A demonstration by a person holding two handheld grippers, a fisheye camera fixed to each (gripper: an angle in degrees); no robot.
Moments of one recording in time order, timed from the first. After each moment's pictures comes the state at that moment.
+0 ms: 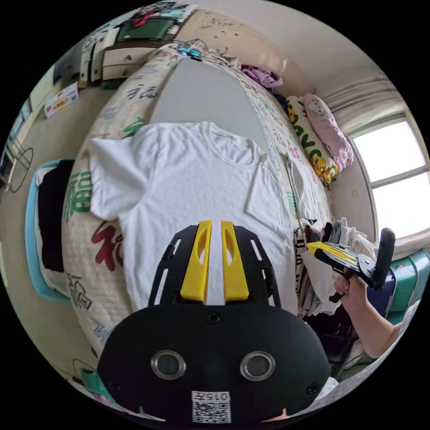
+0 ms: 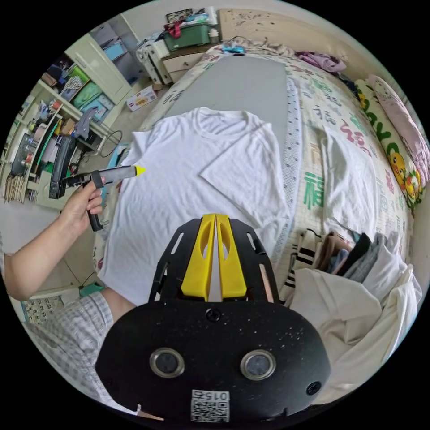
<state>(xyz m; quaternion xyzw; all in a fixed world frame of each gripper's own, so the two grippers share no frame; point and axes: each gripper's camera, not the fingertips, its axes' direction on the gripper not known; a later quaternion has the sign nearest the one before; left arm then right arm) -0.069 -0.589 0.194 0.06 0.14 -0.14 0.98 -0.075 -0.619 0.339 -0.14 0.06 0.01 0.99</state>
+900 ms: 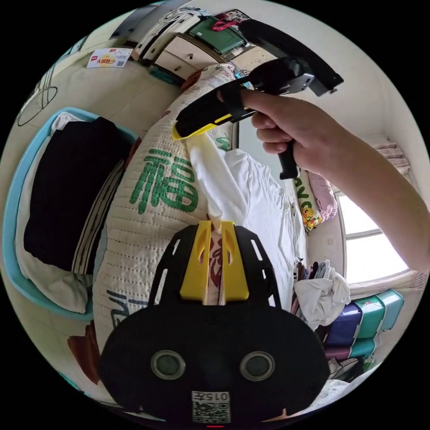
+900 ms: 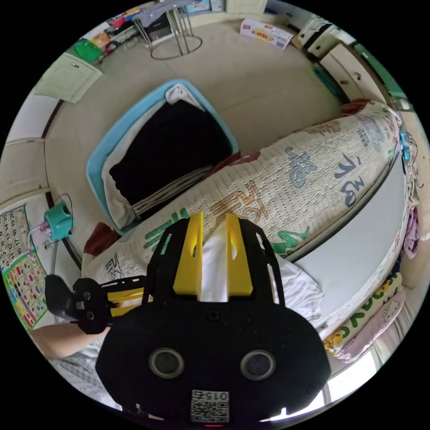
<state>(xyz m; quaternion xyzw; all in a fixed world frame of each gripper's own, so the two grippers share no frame) -0.283 -0.484 0.203 0.13 0.27 -0.21 0.93 -0.364 -0.857 0.770 -0.37 0.14 -0.30 0.87</state>
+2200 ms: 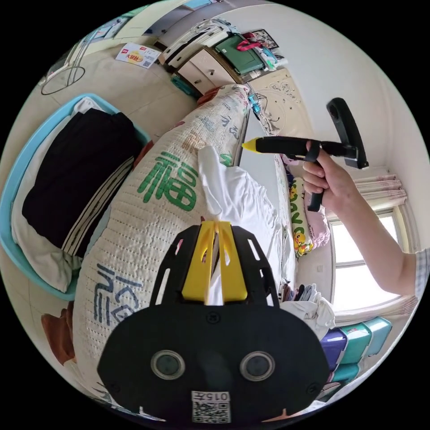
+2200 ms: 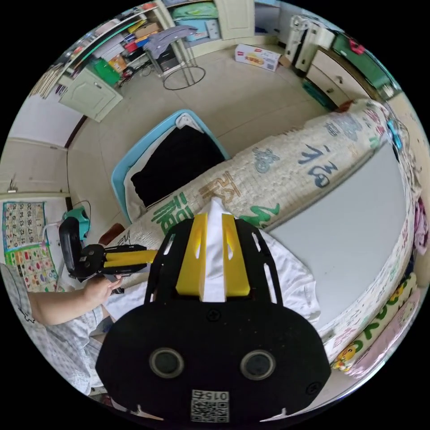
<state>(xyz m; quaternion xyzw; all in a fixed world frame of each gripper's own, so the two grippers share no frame) -0.301 -0.424 0.160 0.17 0.26 -0.28 0.91 -0.329 -0.901 0.752 -0.30 0.02 -0.31 0.90</state>
